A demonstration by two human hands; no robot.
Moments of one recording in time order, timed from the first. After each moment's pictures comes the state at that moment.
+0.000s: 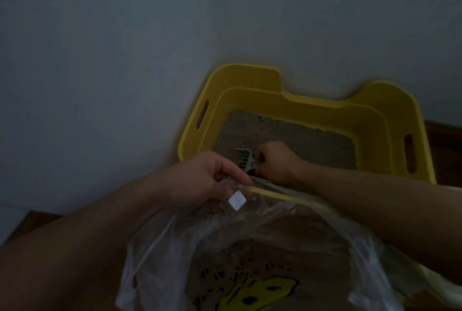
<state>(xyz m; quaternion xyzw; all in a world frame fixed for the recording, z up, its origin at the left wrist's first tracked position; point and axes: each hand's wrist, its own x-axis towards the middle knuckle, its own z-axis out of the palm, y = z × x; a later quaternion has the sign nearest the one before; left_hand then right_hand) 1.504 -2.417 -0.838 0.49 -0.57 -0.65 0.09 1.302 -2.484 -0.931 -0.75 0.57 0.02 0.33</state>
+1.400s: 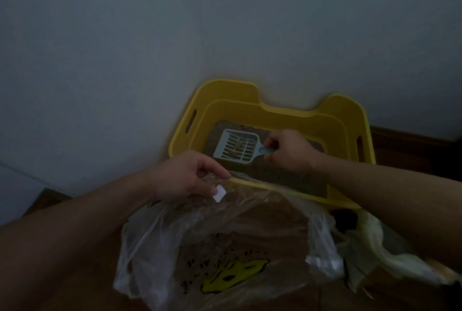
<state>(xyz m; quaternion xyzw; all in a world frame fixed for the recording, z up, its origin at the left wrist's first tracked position) 1.500 -2.398 -0.815 0.50 -0.65 -0.56 0.09 1.237 -2.459 -0.864 -0.73 0.61 -0.09 0.30</state>
